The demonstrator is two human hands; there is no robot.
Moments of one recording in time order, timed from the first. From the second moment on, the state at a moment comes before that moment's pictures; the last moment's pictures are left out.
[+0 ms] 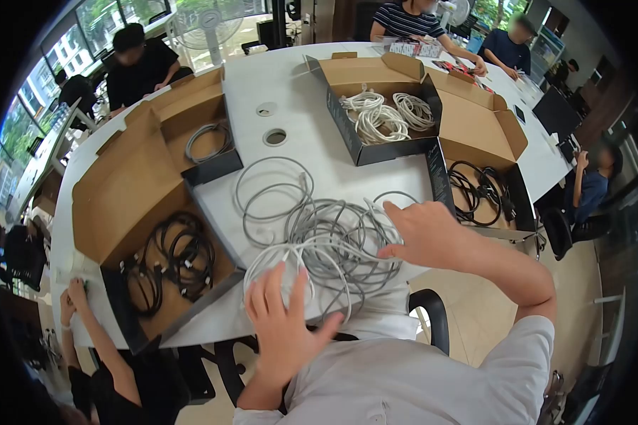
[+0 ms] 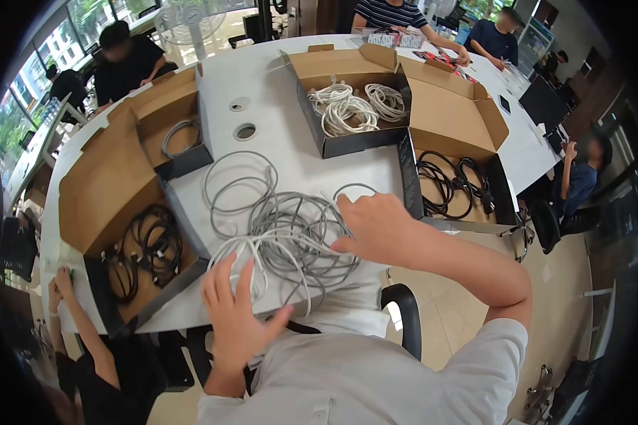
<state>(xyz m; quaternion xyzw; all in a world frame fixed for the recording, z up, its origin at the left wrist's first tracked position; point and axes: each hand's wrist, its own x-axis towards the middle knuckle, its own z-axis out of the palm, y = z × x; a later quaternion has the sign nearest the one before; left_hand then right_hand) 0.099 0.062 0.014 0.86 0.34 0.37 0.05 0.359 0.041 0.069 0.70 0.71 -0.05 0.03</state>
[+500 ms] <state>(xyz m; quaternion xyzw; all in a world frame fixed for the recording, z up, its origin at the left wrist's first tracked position) 0.018 0.097 0.025 0.61 0.21 0.58 0.50 0.381 0.023 0.173 0.48 0.49 -0.09 -0.72</state>
